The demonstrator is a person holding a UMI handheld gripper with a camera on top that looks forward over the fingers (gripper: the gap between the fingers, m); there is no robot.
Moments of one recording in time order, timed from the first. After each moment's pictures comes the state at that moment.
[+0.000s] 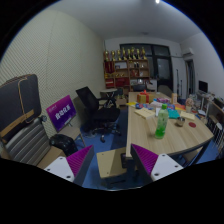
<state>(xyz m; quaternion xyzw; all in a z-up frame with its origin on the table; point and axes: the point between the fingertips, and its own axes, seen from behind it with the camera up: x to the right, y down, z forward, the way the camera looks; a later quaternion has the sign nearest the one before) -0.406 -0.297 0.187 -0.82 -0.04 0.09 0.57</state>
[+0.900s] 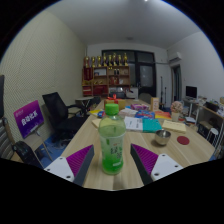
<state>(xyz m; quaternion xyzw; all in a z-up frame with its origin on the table) -0.159 -0.020 0.100 -0.78 0.01 0.01 0.62</state>
